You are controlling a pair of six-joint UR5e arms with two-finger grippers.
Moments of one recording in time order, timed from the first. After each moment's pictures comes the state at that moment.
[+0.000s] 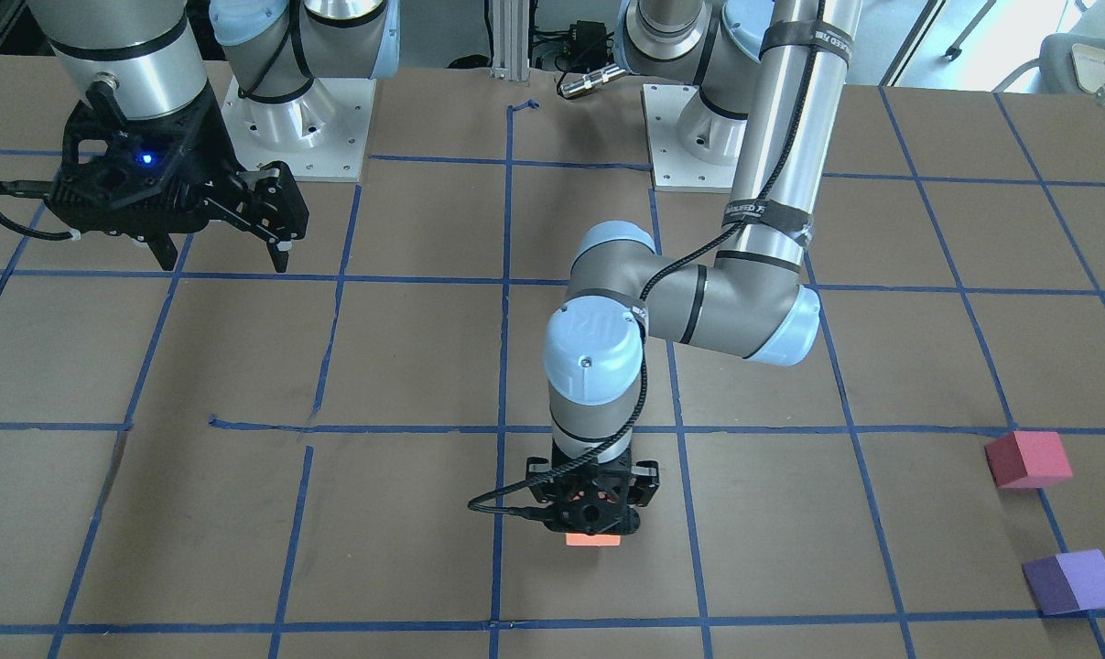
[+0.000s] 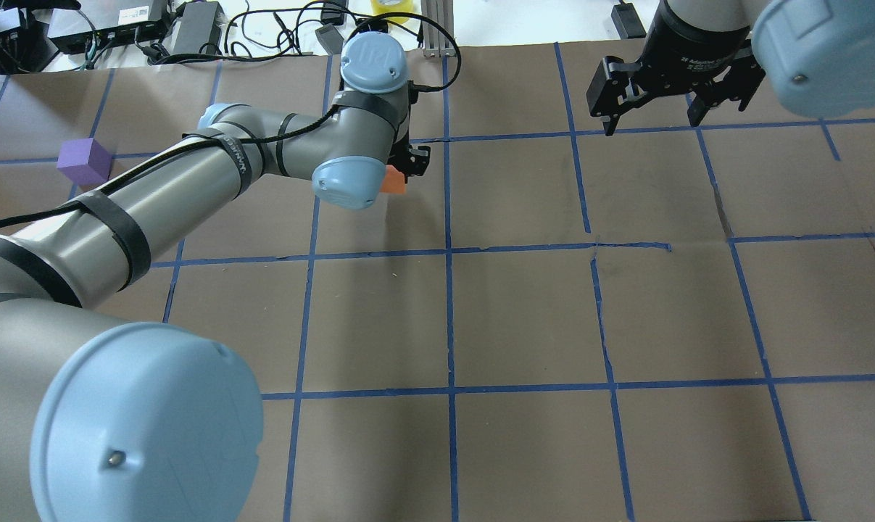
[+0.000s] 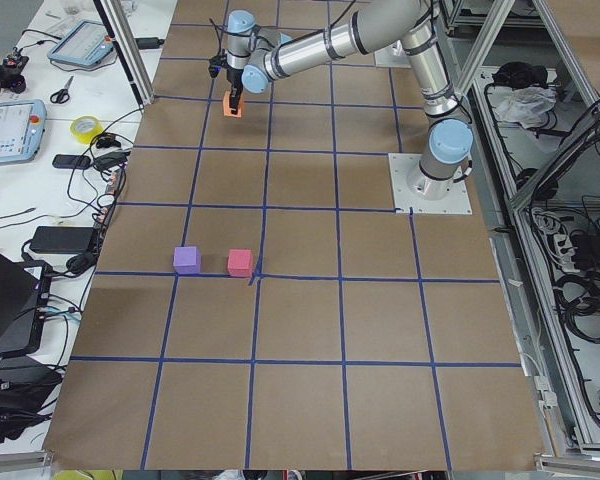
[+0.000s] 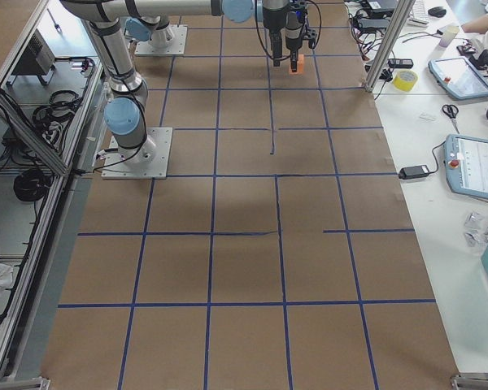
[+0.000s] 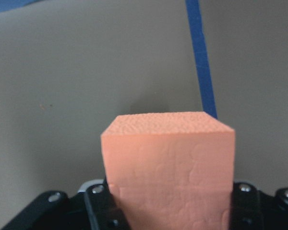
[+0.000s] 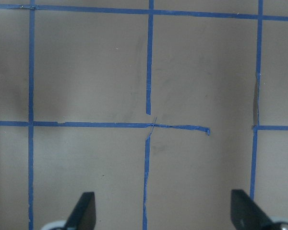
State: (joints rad) left arm -1.79 -2.18 -1.50 -0.88 1.72 -0.18; right arm 1.61 -1.53 1.52 -1.67 -1.62 0.00
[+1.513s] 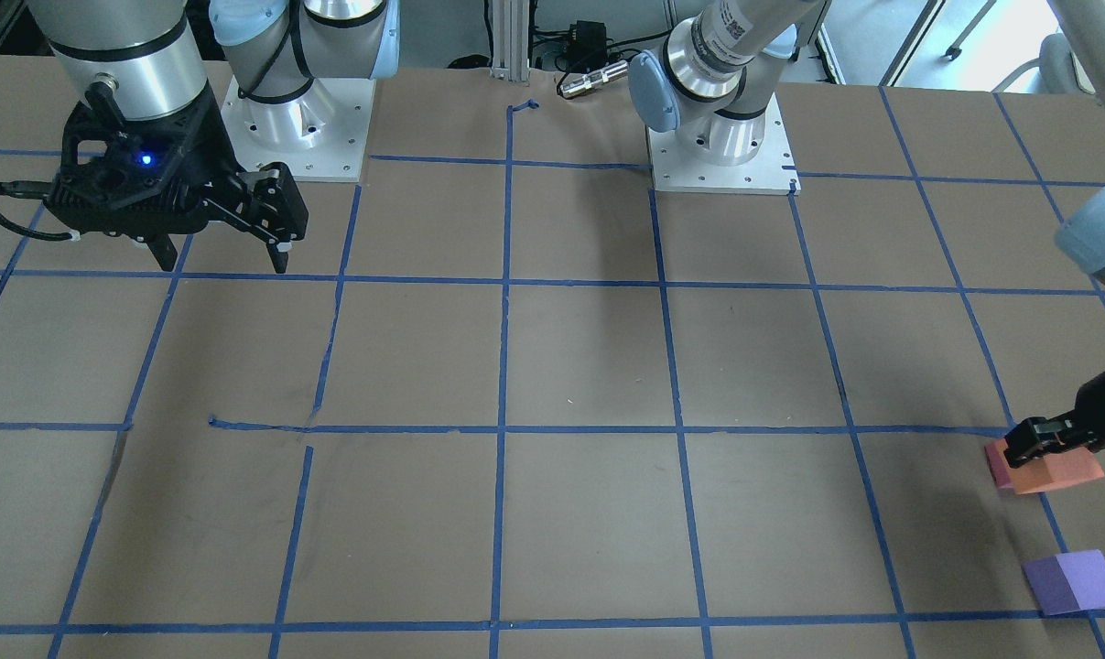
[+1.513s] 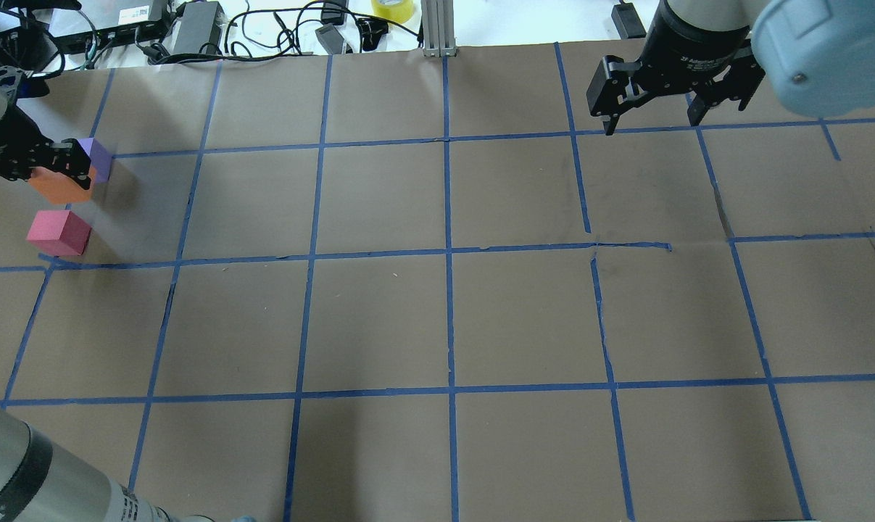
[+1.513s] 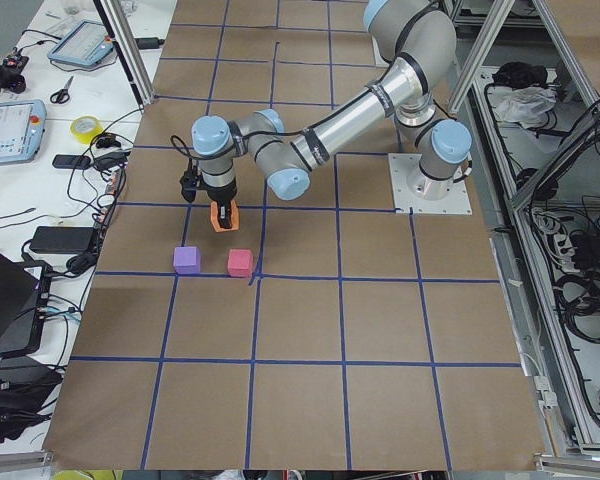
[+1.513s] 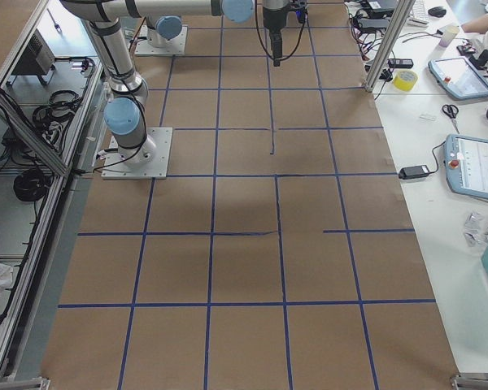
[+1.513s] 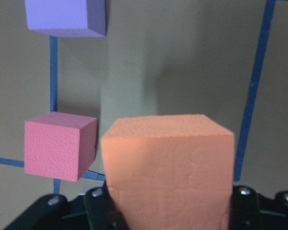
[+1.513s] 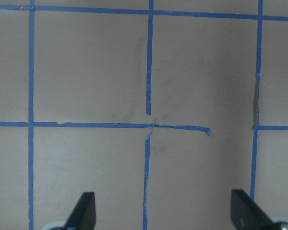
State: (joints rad) left arm -1.01 -2.05 -1.47 -1.13 1.58 0.49; right arm 1.61 -1.53 1.52 -1.67 -1.62 0.00
